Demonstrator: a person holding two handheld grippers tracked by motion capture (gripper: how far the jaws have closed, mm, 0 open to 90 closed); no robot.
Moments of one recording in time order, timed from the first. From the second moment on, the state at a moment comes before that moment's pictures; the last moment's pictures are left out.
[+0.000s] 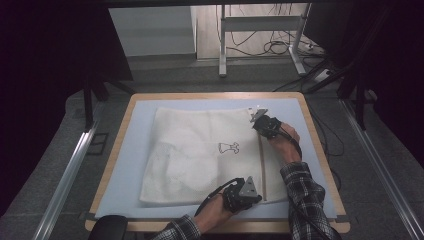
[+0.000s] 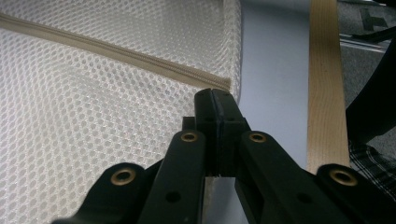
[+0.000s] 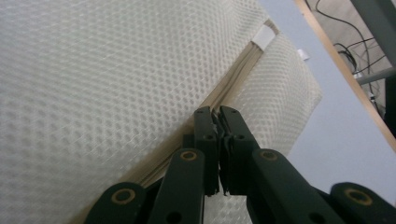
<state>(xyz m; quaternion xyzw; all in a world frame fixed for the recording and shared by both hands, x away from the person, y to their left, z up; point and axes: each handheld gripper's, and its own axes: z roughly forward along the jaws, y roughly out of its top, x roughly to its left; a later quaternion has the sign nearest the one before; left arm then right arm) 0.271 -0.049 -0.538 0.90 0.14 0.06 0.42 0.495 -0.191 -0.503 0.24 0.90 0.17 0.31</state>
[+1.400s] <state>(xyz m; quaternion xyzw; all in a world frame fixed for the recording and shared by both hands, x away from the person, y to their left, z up) 0.271 -0.049 -0.538 0.90 0.14 0.07 0.41 0.538 -0.179 -0.501 0.24 0.90 0.15 0.34</state>
